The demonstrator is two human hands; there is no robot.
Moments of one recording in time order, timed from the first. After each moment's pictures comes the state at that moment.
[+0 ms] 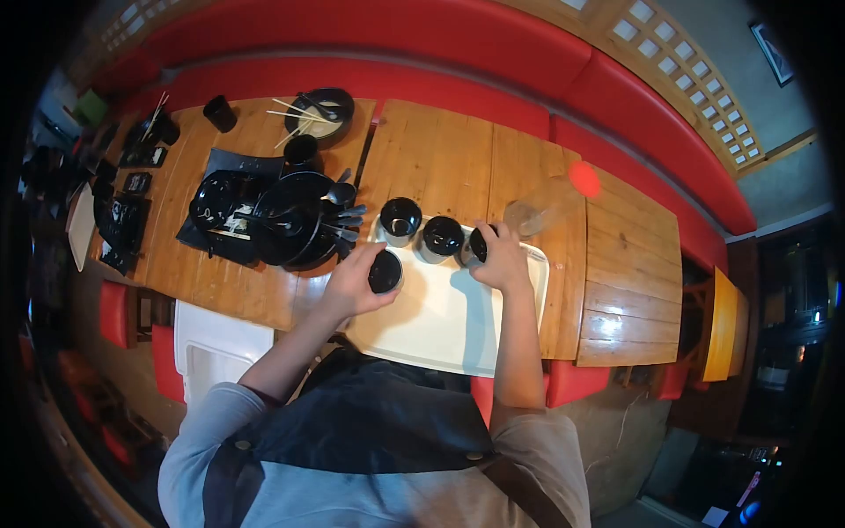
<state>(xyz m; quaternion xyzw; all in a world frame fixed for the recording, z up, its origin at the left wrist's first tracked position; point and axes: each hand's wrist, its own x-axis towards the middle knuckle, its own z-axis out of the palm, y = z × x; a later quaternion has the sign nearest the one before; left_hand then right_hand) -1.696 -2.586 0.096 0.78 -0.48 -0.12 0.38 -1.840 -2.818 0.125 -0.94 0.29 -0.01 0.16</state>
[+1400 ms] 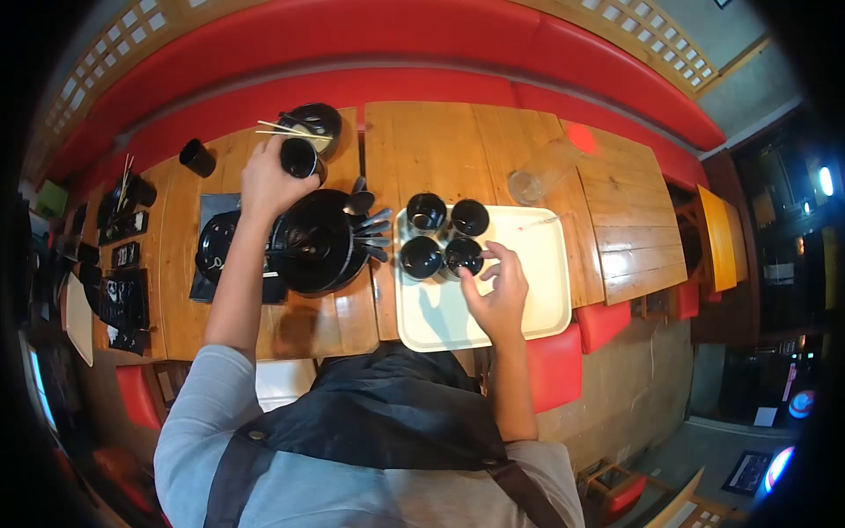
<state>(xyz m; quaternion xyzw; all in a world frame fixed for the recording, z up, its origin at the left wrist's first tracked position) -1.482 -2.577 0.192 0.85 -0.43 0.08 0.30 -1.817 -2.647 0.171 -0.81 0.38 -0.37 0.25</state>
